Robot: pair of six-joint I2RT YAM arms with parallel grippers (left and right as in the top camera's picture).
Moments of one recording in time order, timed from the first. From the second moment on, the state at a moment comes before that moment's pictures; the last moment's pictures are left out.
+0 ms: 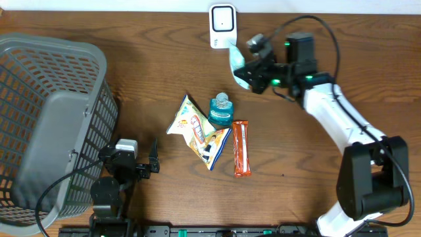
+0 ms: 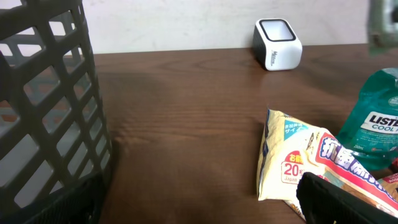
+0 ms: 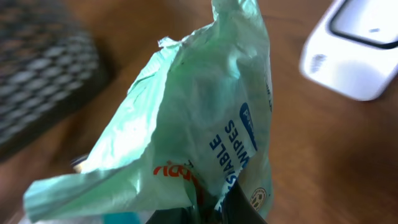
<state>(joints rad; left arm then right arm) -0.02 0.13 0.03 -0.12 0.12 0.01 0.26 1.81 1.27 -0.17 -0.66 -0.13</state>
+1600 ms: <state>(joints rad) -0.02 0.13 0.03 -0.12 0.12 0.01 0.18 2.51 2.39 -0.91 0.76 -0.17</state>
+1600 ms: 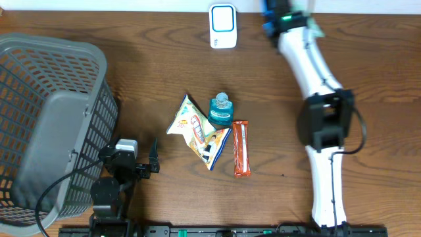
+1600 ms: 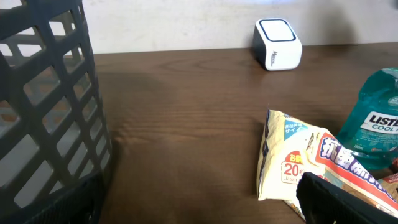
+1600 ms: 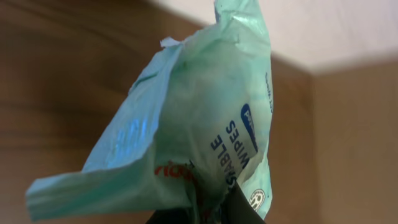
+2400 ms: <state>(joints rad) -0.02 0.13 0.03 -0.12 0.12 0.01 -0.54 2.51 2.36 -1.02 0.70 0.03</state>
